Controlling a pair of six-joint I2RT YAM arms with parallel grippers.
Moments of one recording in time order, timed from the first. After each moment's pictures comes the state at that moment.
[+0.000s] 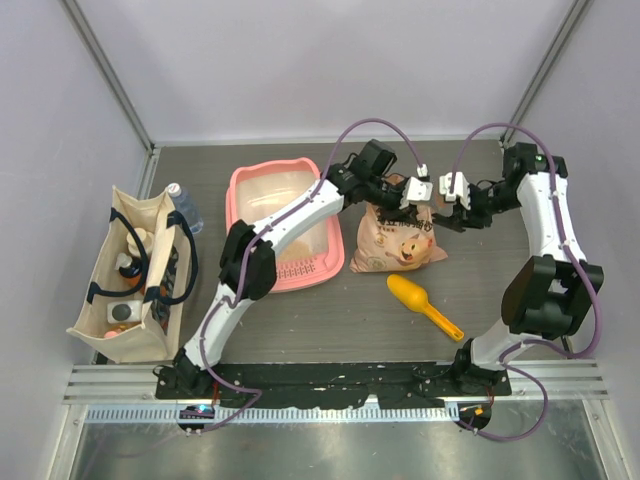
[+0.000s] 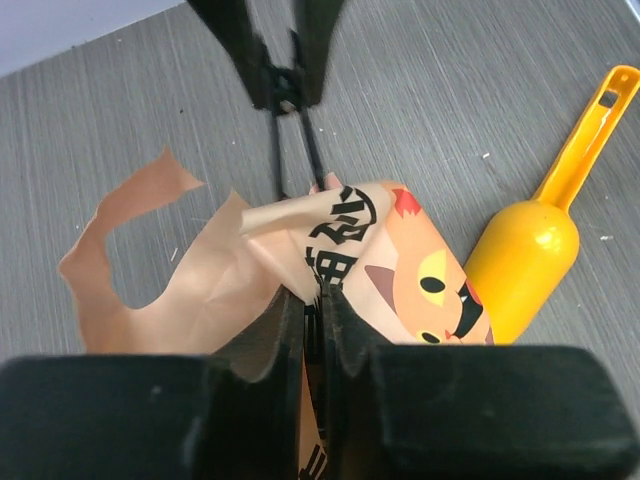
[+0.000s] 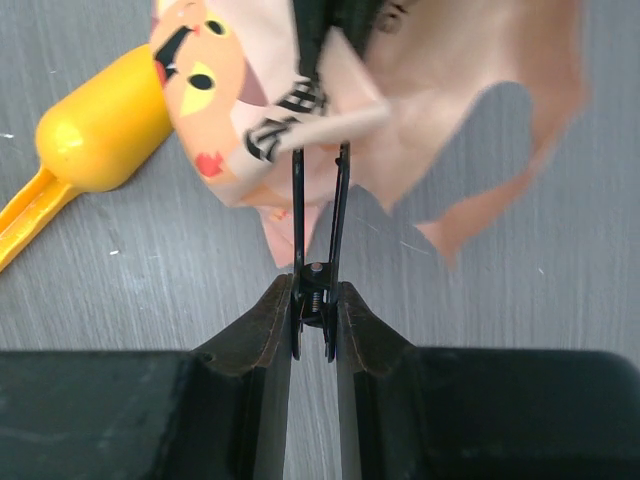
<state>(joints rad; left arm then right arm) -0.82 2.34 2.26 -0.59 0.83 0.75 -0.20 1.60 1.49 -1.33 -0.71 -1.73</state>
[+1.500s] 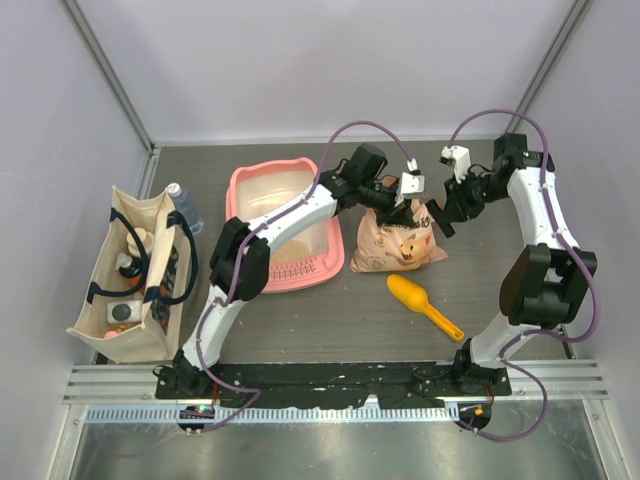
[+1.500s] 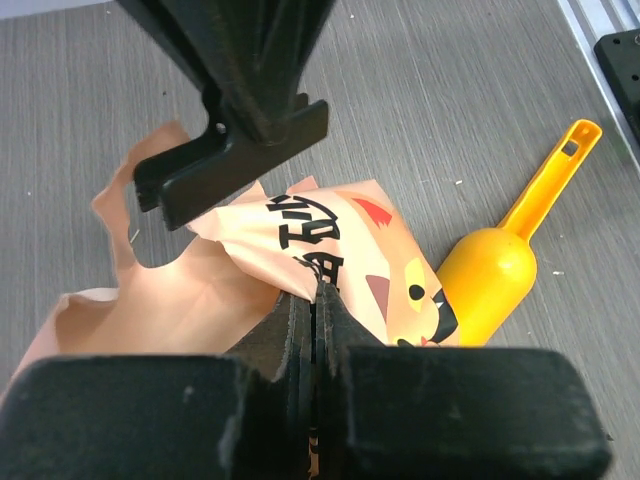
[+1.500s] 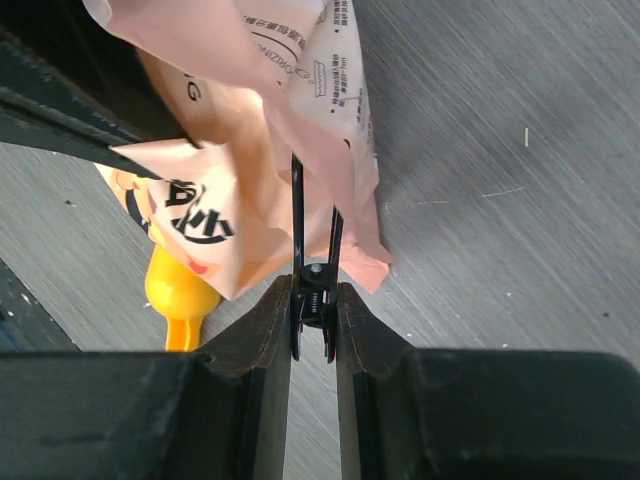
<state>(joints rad) -0.79 2.28 2.08 -0.40 0.86 0.51 -0.16 1.66 1.52 -1.13 -0.66 -0.82</state>
